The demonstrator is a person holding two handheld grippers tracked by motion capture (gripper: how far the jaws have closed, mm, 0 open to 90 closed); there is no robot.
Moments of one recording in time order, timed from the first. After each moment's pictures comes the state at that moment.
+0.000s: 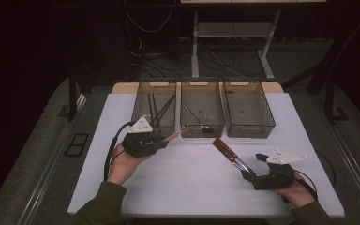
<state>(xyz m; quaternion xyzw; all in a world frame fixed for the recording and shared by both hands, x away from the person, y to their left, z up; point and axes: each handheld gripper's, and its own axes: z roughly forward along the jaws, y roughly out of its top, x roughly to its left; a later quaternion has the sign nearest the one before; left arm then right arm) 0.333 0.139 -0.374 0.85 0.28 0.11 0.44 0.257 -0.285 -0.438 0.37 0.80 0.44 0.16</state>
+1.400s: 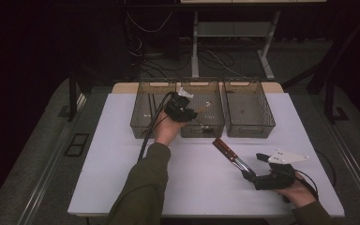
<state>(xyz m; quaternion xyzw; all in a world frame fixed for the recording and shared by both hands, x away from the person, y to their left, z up) 0.450 0.033 -0.383 0.85 0.34 0.12 0.37 0.257 -0.288 -0.437 0.37 0.80 0.45 0.16</state>
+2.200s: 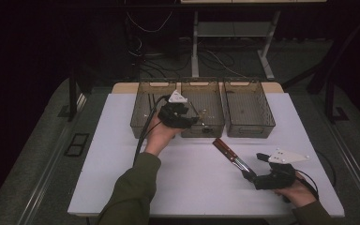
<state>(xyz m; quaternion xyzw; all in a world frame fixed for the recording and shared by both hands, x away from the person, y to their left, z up) 0.410 0.054 -0.365 0.84 0.30 0.14 0.44 0.258 -0.288 -0.436 0.37 0.80 0.45 0.15</state>
